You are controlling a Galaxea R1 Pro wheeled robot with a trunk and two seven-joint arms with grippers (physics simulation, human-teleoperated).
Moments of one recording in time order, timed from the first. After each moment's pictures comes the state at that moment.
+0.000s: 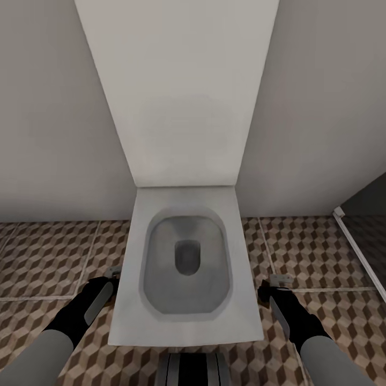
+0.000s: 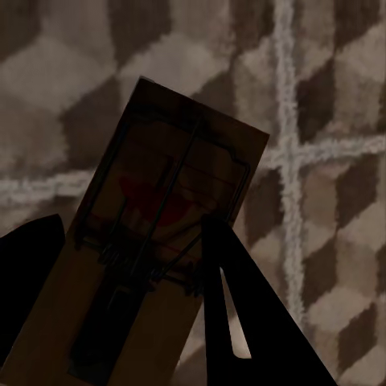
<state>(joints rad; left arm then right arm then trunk) -0.65 0.17 -0.24 -0.81 0.57 0.59 0.37 -0.63 -0.06 -0.01 -0.65 -0.03 0.44 -0.18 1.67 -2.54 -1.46</state>
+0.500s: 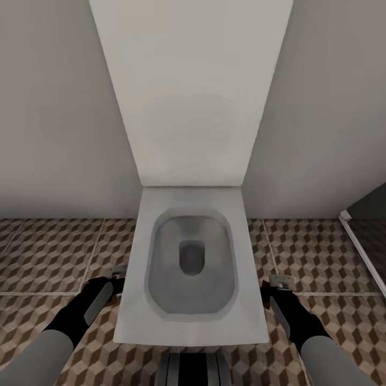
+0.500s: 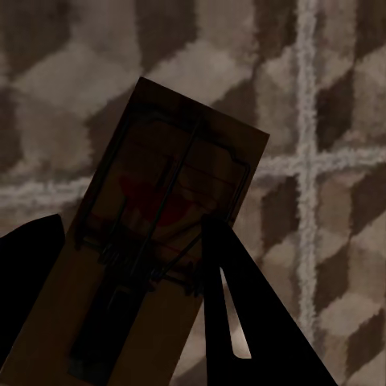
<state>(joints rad) -0.65 0.17 -0.24 -0.80 0.57 0.58 0.37 -0.63 -0.06 -0.01 -0.65 -0.03 0.46 -0.18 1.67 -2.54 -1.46</state>
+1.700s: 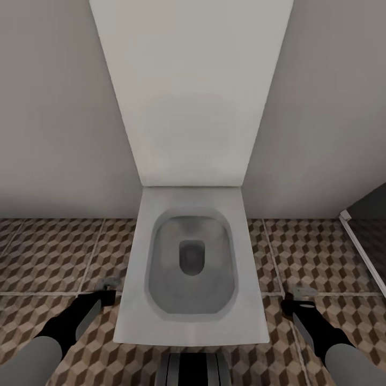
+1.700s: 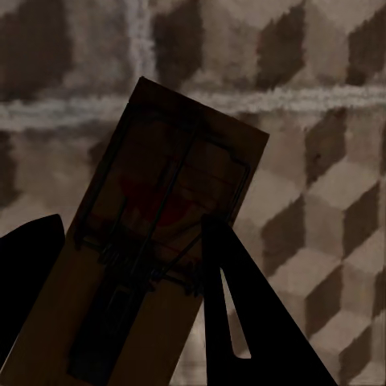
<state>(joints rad) -0.65 0.22 -0.26 -0.59 0.36 0.39 0.16 -0.63 -0.19 0.00 -0.46 -0.03 0.26 -0.17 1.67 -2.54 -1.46</state>
